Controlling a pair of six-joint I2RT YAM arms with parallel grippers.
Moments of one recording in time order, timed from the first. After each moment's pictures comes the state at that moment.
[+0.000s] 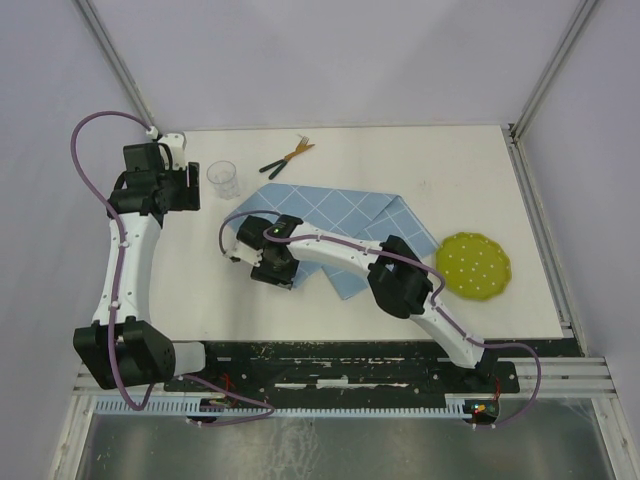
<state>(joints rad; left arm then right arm) 0.13 1.30 1.31 -0.73 0.03 0.17 1.08 2.41 2.14 -1.03 0.04 -0.25</state>
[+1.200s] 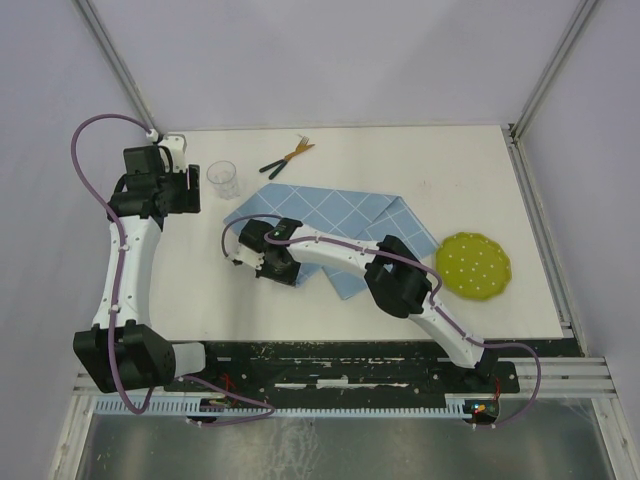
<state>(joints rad) 0.13 1.28 1.29 -0.73 0.03 0.17 1.07 2.42 2.10 -1.00 0.01 -0.24</state>
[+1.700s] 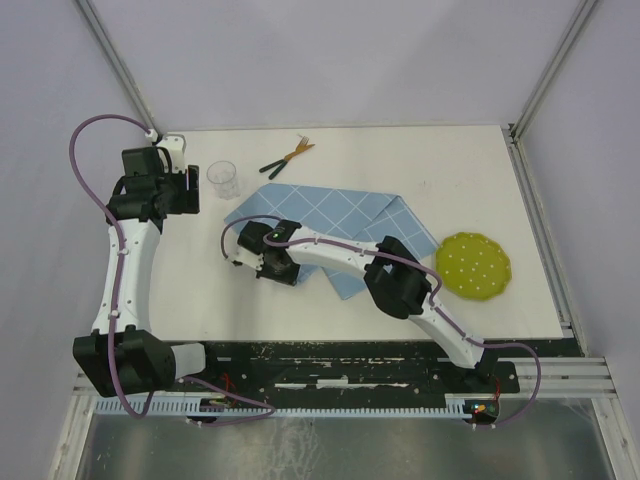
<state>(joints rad) 0.13 1.26 1.29 -0.72 0.03 0.19 1.07 2.42 2.10 -1.00 0.05 -0.25</state>
